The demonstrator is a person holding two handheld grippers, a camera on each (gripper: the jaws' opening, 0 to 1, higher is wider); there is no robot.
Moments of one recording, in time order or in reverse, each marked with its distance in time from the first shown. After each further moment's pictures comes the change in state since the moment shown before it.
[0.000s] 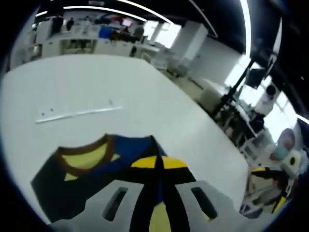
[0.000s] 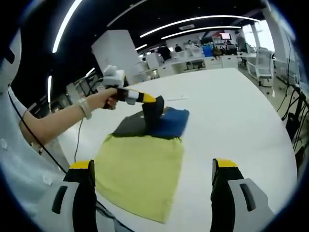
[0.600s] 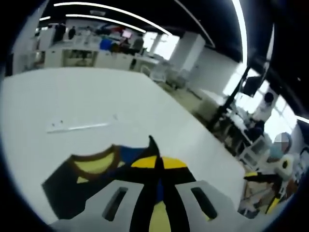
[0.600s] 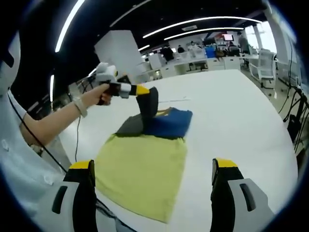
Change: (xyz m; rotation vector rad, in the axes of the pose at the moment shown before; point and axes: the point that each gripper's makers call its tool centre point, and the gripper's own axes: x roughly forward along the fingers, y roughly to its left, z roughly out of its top) left arm -0.038 0.004 0.024 0.013 -0.109 -0.005; right arm -0.002 0.008 -0.001 -0.010 -0.008 0.019
